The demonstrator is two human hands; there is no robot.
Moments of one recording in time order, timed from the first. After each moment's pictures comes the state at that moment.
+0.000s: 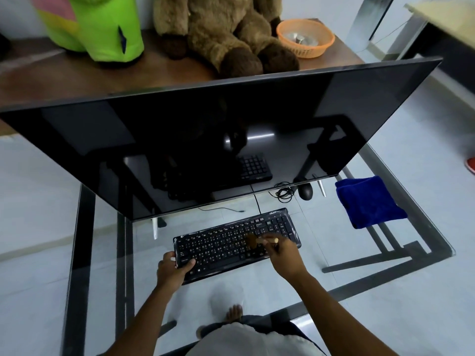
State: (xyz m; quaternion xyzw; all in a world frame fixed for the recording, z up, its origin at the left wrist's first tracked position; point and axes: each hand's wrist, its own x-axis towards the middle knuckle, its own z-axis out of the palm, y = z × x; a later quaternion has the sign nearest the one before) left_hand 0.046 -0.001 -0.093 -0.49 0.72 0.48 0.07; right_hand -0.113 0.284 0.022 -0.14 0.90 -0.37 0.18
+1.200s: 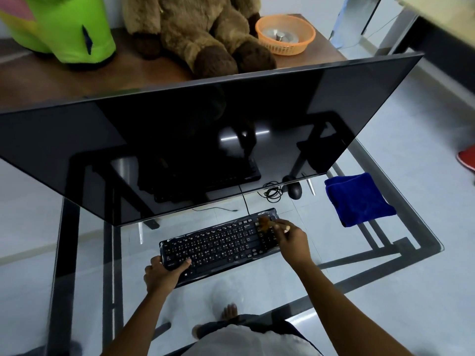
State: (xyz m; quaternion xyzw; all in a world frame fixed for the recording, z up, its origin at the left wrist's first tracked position) left_hand 0.026 0.027 -0.060 -0.55 0.74 0.38 0.09; right_hand -0.158 0.318 0.019 -0.09 0.90 -0.42 0.13
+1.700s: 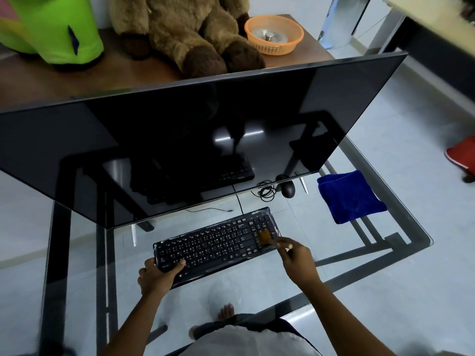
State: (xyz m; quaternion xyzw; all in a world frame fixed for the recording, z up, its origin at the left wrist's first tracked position) left_hand 0.027 0.031 -0.057 -0.55 0.74 0.37 0.10; right_hand -0.127 0.360 0.013 -0.07 0.92 -0.37 0.12
